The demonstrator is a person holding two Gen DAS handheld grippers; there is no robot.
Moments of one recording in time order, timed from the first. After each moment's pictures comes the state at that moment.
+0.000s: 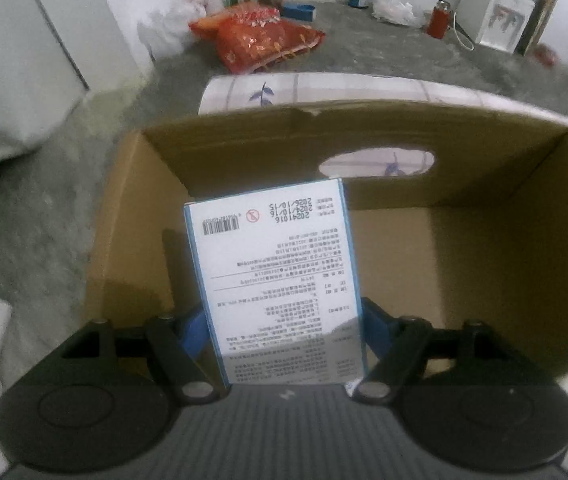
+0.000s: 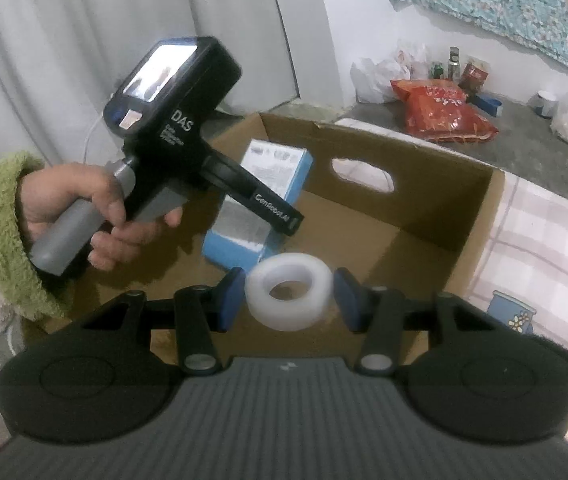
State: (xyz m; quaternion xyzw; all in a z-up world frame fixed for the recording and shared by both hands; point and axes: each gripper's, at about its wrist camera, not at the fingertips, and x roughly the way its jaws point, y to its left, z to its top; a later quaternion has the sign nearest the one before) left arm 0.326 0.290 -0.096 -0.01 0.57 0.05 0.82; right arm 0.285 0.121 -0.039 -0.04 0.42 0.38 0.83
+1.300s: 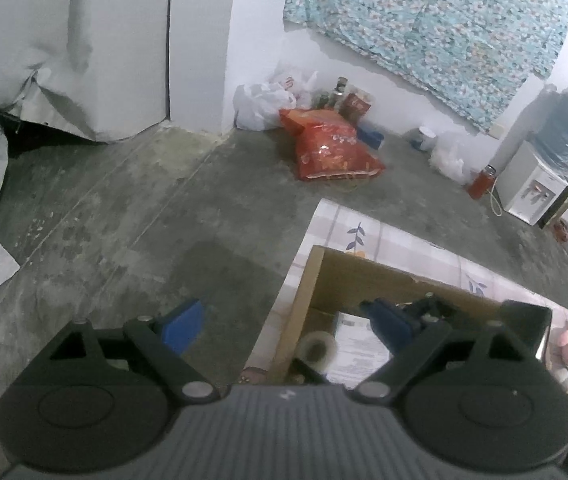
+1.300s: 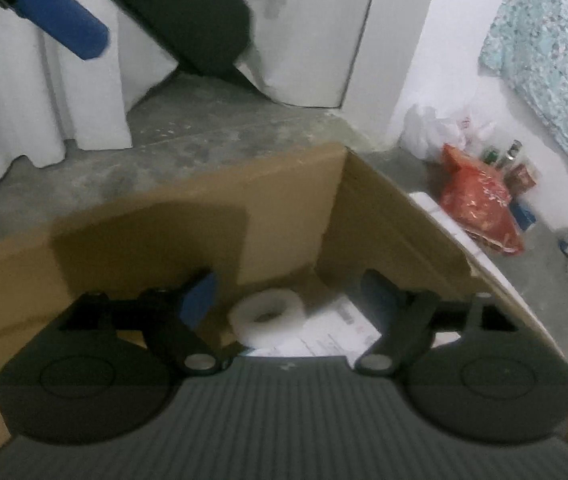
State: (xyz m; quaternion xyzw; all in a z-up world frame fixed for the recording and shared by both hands) left arm 0.268 0.383 -0.001 -0.15 0.41 0.15 0.89; right arm 0.381 0.337 -0.122 -0.24 0.33 0.43 0.80
